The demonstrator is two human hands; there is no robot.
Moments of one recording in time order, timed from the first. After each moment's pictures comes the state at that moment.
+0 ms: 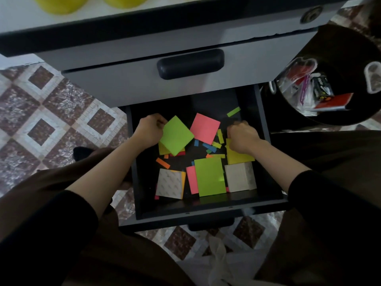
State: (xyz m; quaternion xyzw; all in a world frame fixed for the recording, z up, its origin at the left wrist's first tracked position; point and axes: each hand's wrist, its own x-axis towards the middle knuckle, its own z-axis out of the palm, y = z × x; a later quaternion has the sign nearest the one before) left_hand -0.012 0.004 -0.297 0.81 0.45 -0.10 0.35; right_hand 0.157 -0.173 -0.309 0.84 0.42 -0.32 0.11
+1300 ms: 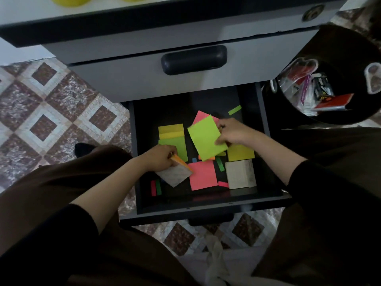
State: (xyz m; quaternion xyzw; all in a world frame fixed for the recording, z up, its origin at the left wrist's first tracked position) left_hand -0.046 -0.038 -0.307 0.85 0.26 -0.32 0.31; right_hand 0.149 -0.156 -0.298 0.79 0.30 -0.51 -0.14
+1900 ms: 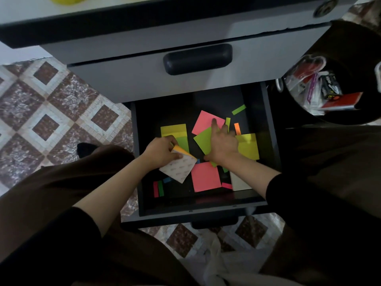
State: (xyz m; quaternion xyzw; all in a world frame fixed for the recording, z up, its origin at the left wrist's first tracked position) left_hand -0.041 -0.035 -0.306 0.83 0.38 -0.22 0.34; right_hand 0.093 -0.149 -0.324 0.87 0.38 -0.30 0.08
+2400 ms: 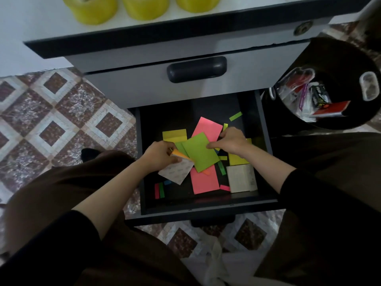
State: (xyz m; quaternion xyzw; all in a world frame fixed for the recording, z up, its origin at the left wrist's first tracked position) left_hand -0.050 -0.039 -0.285 0.83 0.37 -0.20 0.35; right_hand 0.131 -0.161 -0.313 0.85 0.25 -0.44 -0.17
